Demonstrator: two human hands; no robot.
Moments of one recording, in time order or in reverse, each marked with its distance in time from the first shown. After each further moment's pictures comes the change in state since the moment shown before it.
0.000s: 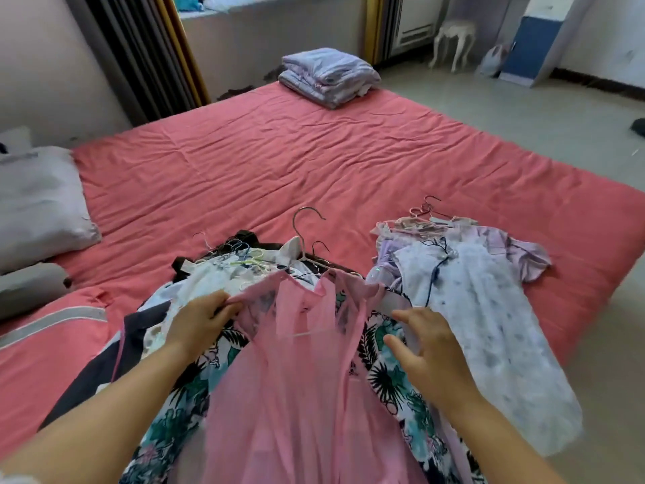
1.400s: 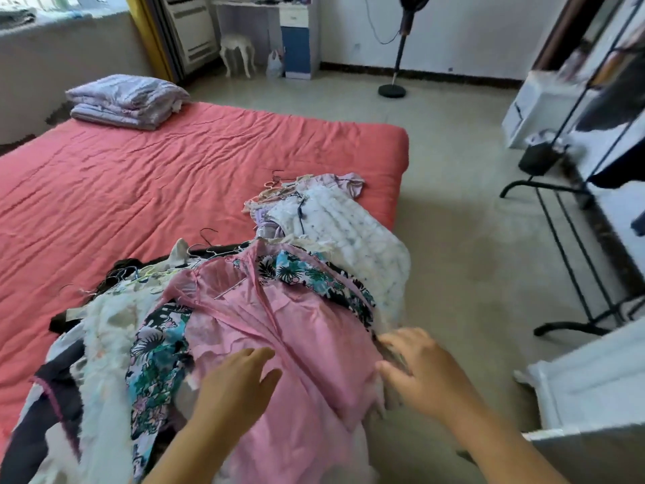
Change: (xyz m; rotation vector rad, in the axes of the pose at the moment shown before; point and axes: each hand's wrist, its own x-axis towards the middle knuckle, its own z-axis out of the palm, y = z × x) left_hand -0.247 0.074 -0.049 0.355 -0.451 0.636; right_hand -0.304 -0.132 -0.006 -0.267 0.070 0.436
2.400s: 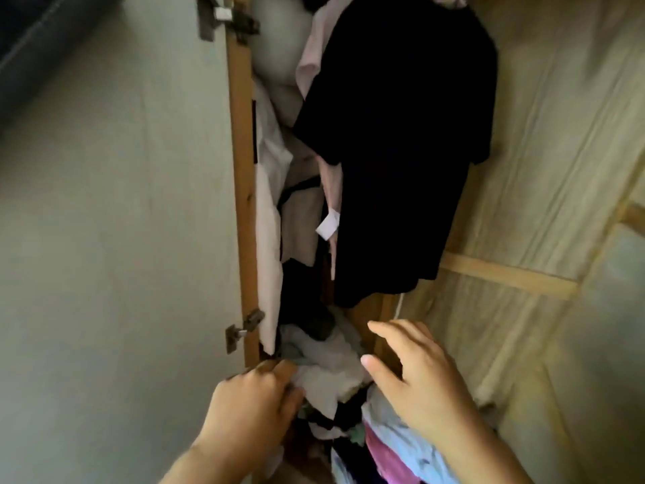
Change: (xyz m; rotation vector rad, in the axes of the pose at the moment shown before) left_hand -0.251 0.611 0.023 -0.001 0.012 1.587; right_hand -0.590 0.120 -0.237 -0.406 1.057 1.033
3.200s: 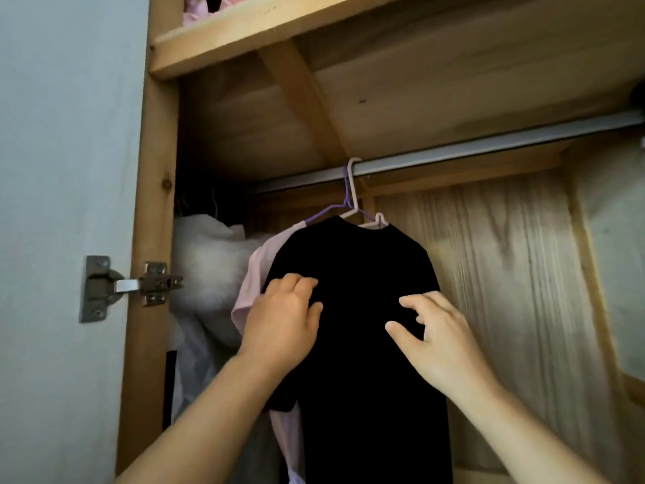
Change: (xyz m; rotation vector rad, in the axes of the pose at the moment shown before) left_hand 0.339 0.046 -0.232 -0.061 0.760 0.438; right_hand 0.289 0.065 -0.145 -0.013 0.538 0.033
